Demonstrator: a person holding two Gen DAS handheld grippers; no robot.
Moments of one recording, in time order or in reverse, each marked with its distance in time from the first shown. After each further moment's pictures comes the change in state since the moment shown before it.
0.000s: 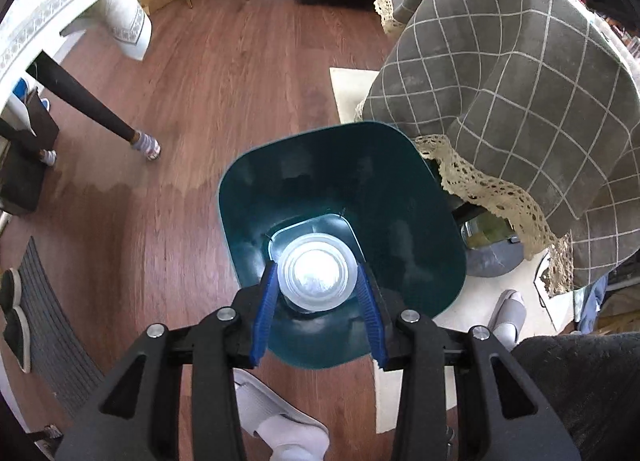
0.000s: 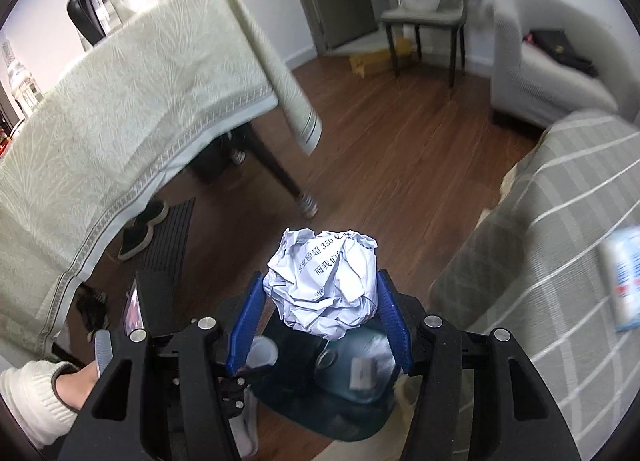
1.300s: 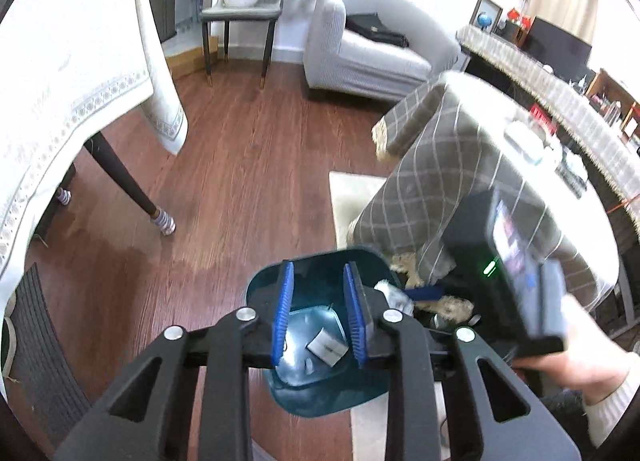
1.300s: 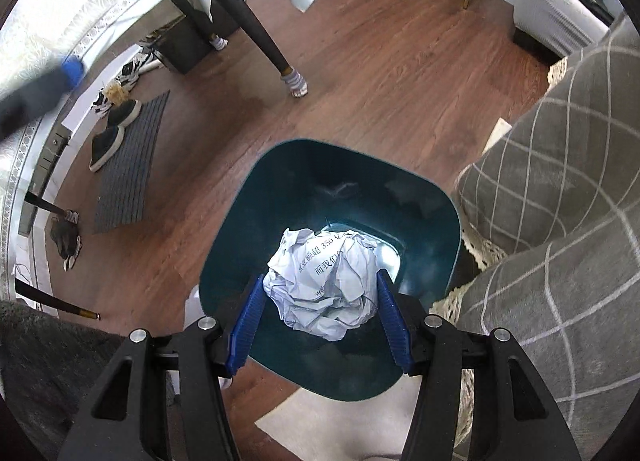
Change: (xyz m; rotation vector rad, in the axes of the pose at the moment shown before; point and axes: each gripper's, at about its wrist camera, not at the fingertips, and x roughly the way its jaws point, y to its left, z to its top) left arm -0.111 0.010 0.036 -0.076 -0.346 -0.037; right arm 0.105 0.001 -0.076 -0.053 0.360 -0.076
